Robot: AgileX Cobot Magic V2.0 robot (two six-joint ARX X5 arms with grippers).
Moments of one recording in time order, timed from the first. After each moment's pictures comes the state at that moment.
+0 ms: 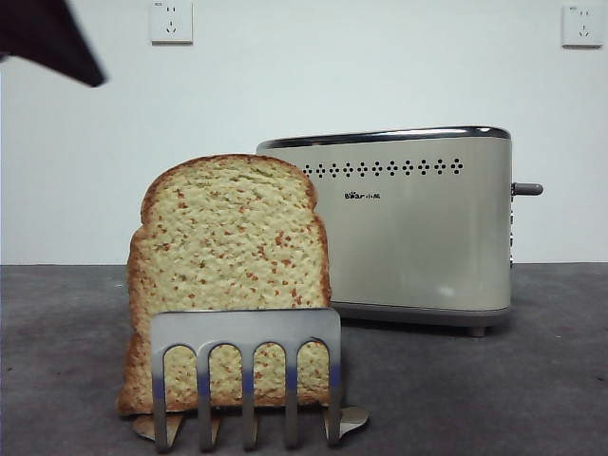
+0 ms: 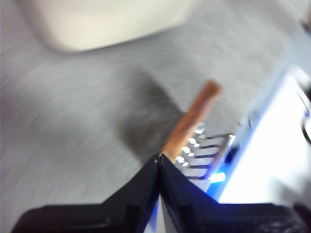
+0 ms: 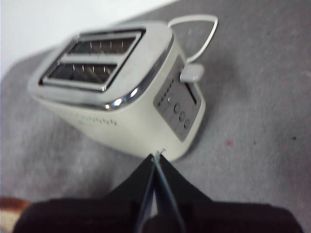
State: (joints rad) left arm -0.30 1.22 1.16 -1.01 0.59 0.36; right arm -0.03 0.56 0.70 -0.61 -0.39 0.28
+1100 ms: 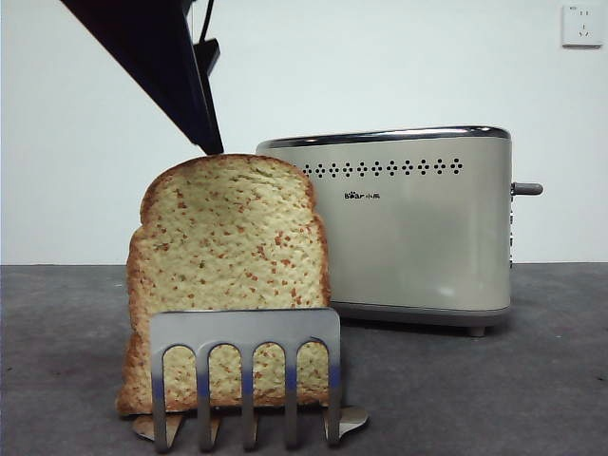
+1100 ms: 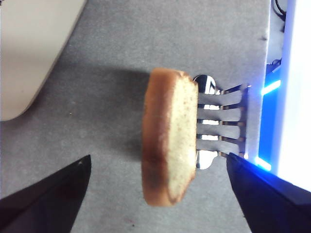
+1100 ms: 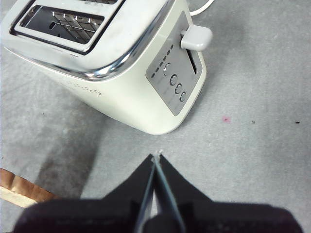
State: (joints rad) left arm -0.73 1.47 1.31 -1.02 0.17 0.66; right arm -0.03 0.81 0.82 -0.74 -0.44 0.08
